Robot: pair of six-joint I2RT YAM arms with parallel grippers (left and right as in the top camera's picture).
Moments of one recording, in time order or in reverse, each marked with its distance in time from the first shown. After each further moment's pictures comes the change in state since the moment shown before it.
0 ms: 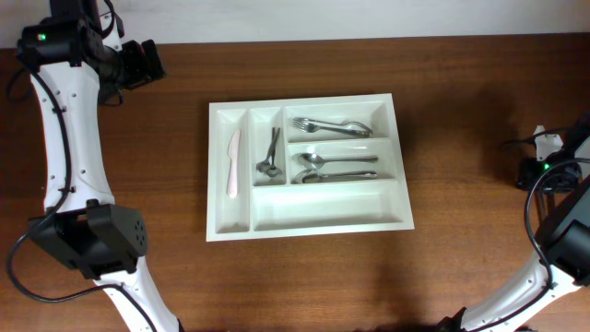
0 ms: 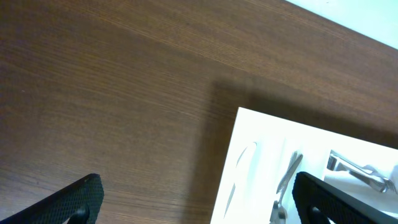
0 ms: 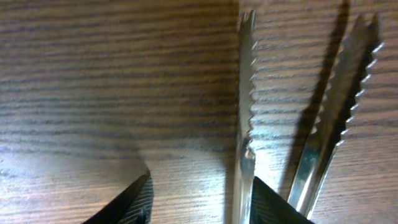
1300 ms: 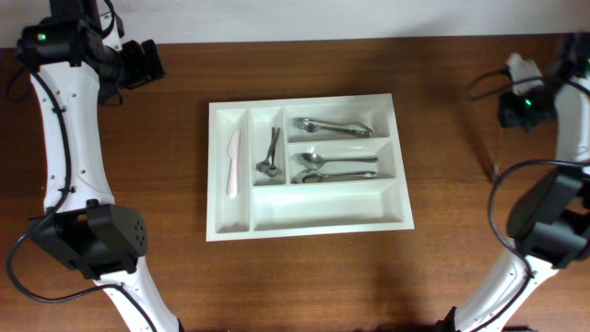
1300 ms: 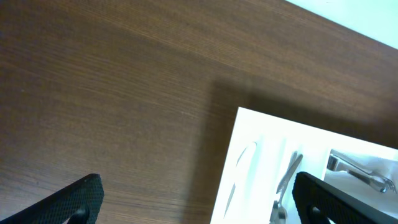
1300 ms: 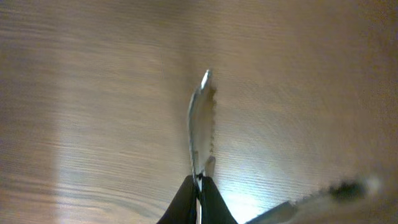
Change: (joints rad) left arm 0.000 0.000 0.000 0.000 0.000 0.000; right arm 0.269 0.004 0.455 -0.290 -0.195 0.022
